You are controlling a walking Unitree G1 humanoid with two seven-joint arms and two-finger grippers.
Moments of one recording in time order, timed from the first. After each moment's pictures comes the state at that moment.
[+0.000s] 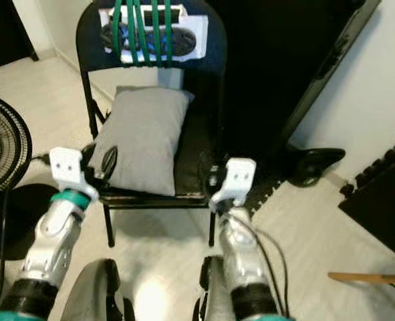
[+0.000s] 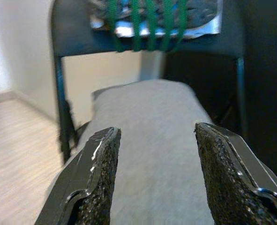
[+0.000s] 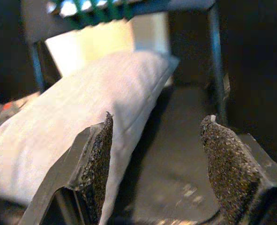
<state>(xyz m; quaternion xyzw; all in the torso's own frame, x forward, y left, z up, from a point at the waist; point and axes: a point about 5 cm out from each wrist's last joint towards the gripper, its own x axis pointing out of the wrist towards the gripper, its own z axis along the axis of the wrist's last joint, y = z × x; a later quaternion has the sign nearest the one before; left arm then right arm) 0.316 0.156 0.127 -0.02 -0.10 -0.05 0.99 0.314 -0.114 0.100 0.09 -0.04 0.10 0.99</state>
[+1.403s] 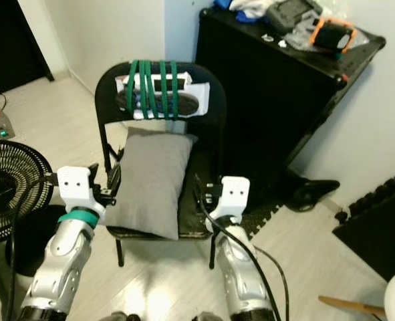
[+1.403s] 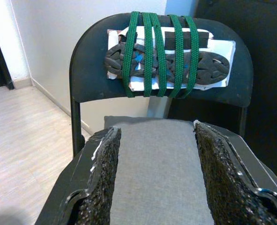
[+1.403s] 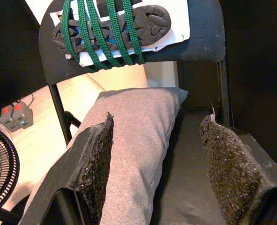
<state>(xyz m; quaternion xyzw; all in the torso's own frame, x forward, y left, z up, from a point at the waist) 0.294 0.135 0.120 -0.04 -0.05 -0.03 1.00 0.296 -0.116 0.096 0.10 0.01 0.08 0.99</state>
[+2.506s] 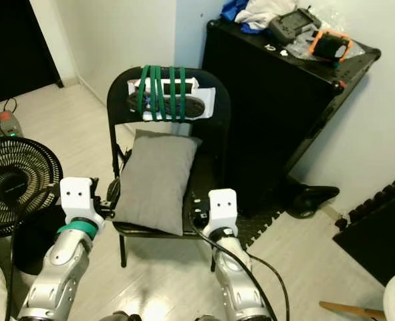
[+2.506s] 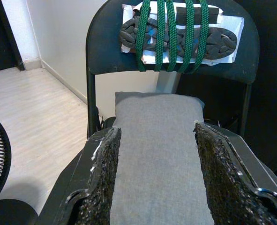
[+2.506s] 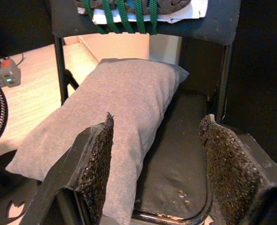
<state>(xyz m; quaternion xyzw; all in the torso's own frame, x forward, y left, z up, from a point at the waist) 0.285 0.136 0.100 -0.04 0.01 -0.03 1.00 0.287 -0.113 0.071 0.01 0.05 0.09 0.99</state>
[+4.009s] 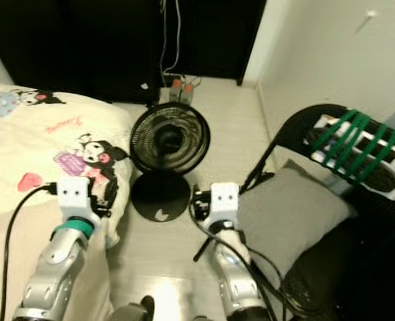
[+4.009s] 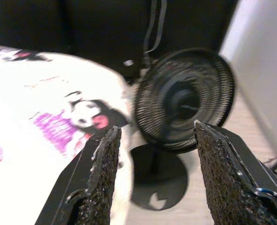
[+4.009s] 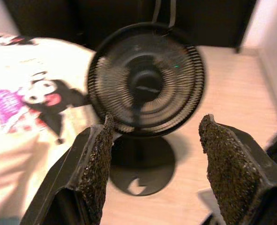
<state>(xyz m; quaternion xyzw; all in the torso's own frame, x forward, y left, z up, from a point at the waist) 0.284 0.140 0.103 -0.04 0.02 -0.02 1.00 0.296 -0.116 0.077 0.01 0.03 0.06 1.00</state>
